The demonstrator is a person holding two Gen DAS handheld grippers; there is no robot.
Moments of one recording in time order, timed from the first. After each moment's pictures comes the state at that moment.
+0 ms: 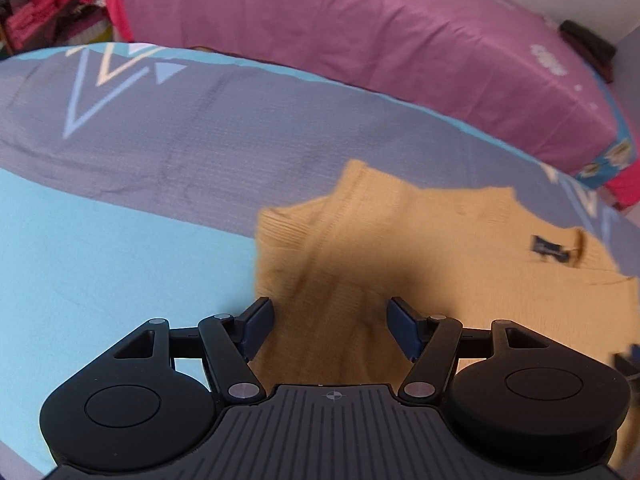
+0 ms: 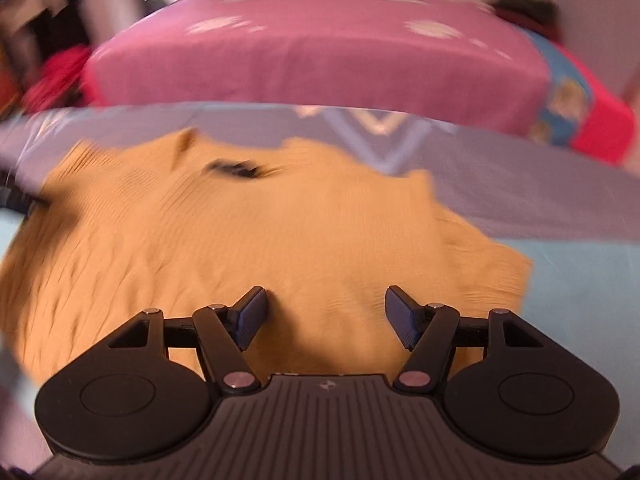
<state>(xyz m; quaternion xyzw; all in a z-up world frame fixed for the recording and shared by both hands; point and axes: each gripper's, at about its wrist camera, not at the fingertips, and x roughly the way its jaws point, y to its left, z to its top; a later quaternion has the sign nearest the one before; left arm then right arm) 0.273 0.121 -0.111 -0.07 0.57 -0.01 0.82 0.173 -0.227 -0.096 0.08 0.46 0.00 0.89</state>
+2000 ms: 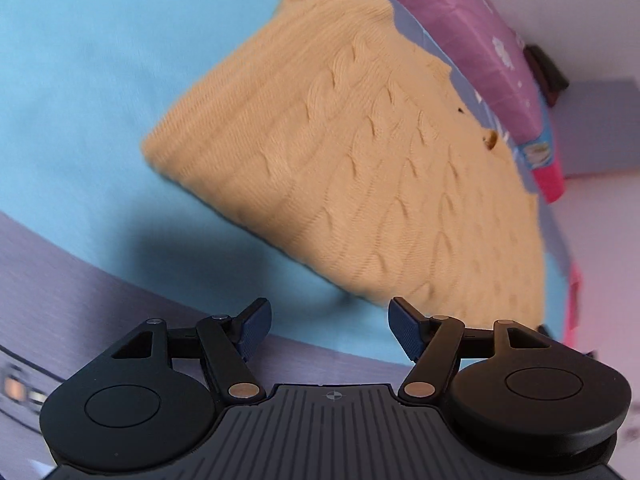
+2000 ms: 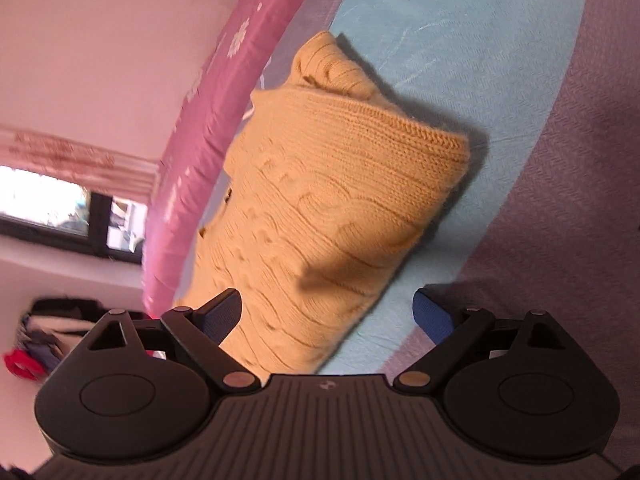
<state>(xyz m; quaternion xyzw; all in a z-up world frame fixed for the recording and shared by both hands) 0.094 0.150 -0.148 -0.33 0.60 -0.11 0.73 0.002 -0.249 -0.148 0.57 0.34 -0.07 0.75</state>
